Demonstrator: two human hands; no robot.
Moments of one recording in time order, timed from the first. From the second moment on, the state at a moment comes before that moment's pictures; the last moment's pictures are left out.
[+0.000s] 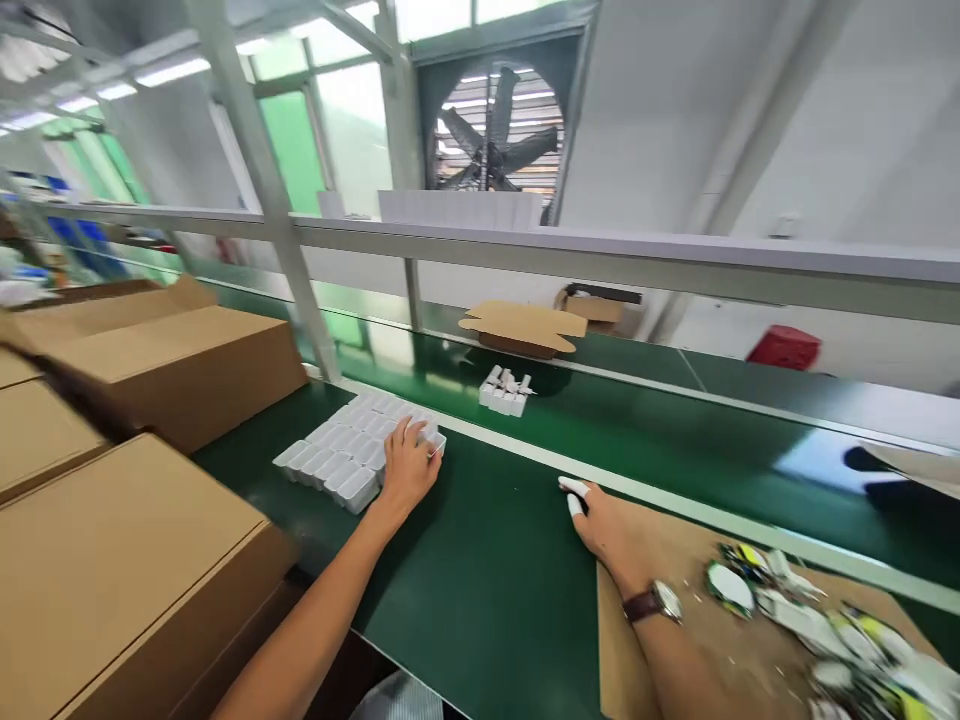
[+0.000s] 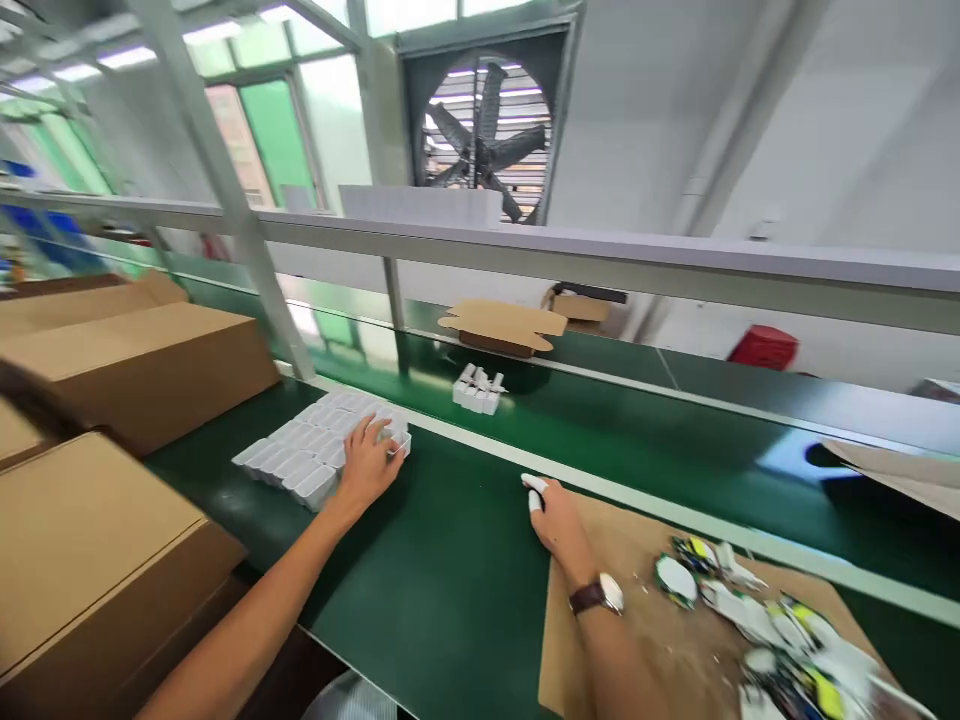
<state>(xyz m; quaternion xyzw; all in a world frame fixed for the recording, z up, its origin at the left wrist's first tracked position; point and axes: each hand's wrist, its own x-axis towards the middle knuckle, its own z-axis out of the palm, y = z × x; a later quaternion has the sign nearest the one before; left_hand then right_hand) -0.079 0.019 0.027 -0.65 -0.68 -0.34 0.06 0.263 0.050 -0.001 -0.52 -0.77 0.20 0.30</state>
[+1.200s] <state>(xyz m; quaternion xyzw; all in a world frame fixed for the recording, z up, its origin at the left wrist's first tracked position) 0.014 0.026 -0.008 -0.85 -0.35 -0.34 -0.21 0.329 -0.014 0.065 -0.58 -0.70 0.29 0.30</state>
